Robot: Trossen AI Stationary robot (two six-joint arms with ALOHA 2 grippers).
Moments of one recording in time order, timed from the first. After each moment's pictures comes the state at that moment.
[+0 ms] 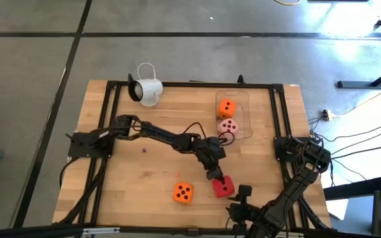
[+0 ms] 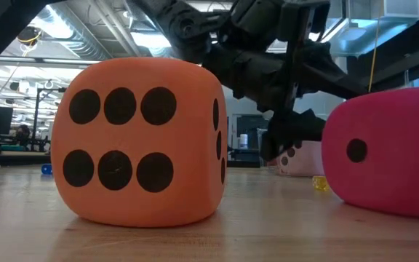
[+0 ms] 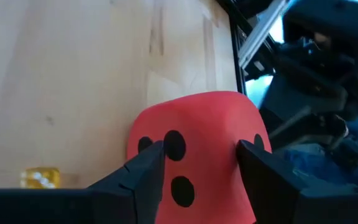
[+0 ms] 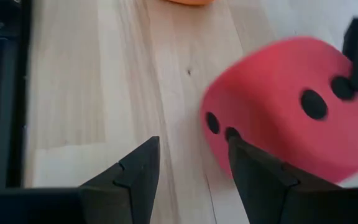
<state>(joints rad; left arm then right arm) -0.04 2.21 1.55 0.16 0.57 -0.69 1.01 2.02 1.36 -0.79 0.72 1.05</state>
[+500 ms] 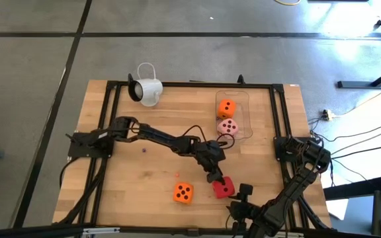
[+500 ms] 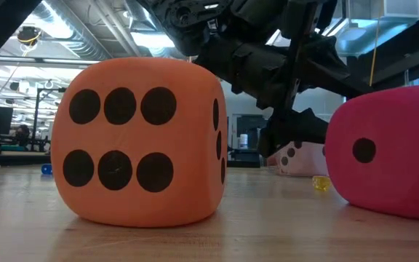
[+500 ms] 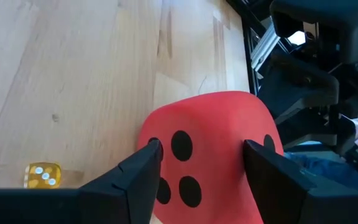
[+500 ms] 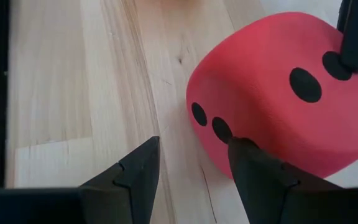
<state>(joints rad) -0.09 2.21 1.56 0.10 0.47 -0.67 1.01 2.02 1.32 -0.78 0.72 1.11</state>
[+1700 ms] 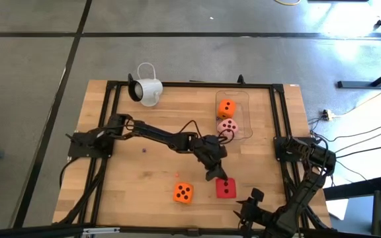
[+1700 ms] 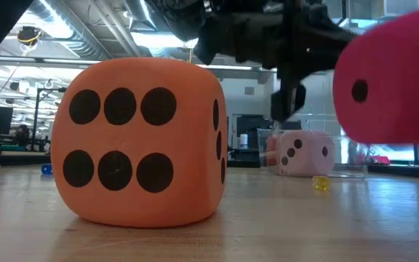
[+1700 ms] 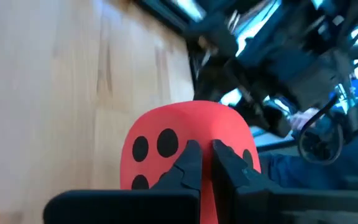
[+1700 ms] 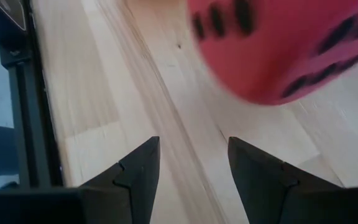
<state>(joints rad) -0.06 2.12 1.55 0.22 0.56 -0.68 1.13 2.01 1.32 -0.84 0.78 1.49</state>
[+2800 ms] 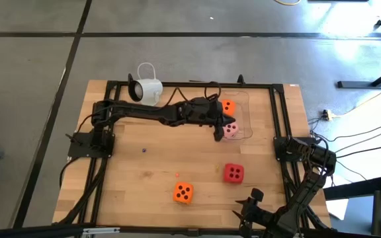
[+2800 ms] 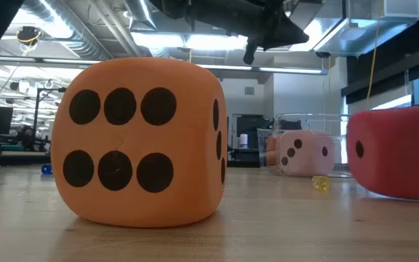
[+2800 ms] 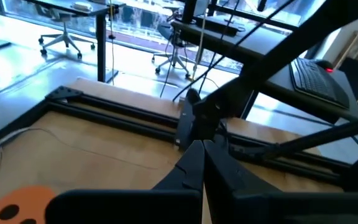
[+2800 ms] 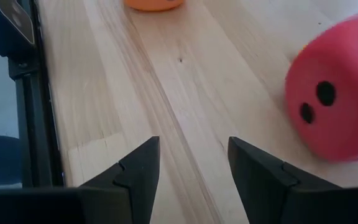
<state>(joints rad) 0.15 1.90 1.55 0.21 0.02 -0.22 1.14 2.01 1.32 -0.84 0.83 1.48</state>
